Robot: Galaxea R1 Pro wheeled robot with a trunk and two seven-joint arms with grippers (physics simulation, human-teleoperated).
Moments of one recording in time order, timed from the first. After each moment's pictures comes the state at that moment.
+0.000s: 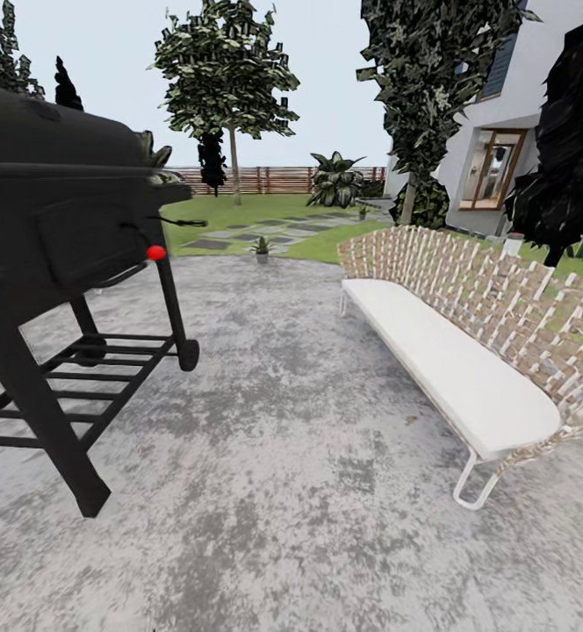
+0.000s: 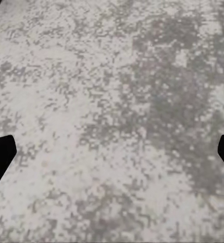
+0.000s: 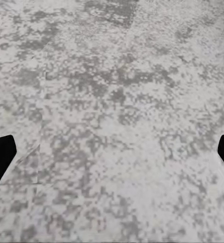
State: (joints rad) left arm -0.23 0.08 0.12 -0.30 0.00 -0.36 0.05; right arm -0.07 -0.01 -0.05 -0.53 0.12 -0.41 -0.03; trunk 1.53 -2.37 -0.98
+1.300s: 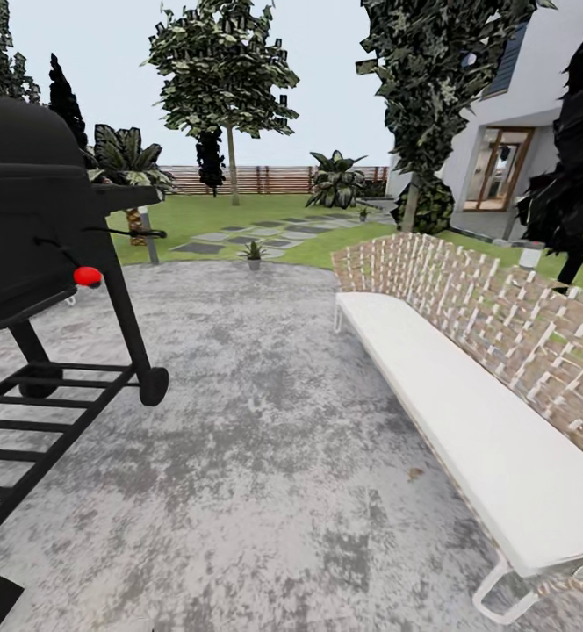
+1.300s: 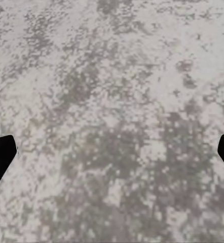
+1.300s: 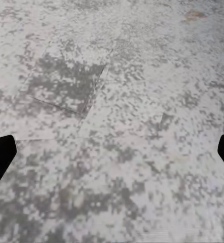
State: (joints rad) left arm -0.23 0.08 0.12 -0.30 0.00 -0.36 0.05; right arm -0.07 -0.01 -0.05 -0.53 0.12 -0.41 -0.03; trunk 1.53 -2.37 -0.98
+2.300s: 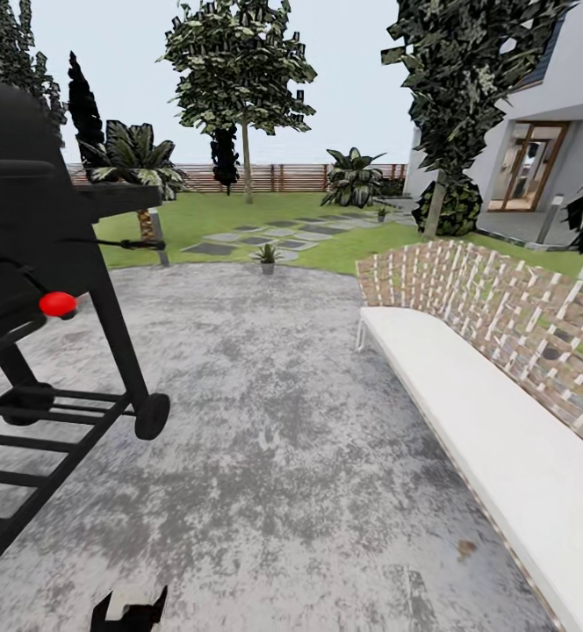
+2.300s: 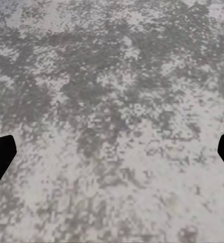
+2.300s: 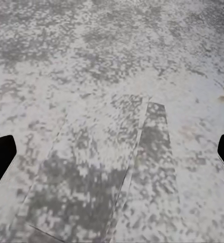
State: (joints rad) left arm -0.25 0.12 0.10 -0.41 -0.01 -0.38 -0.11; right arm -0.07 -0.01 -0.05 -0.53 0.12 -0.41 -0.03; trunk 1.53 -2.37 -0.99
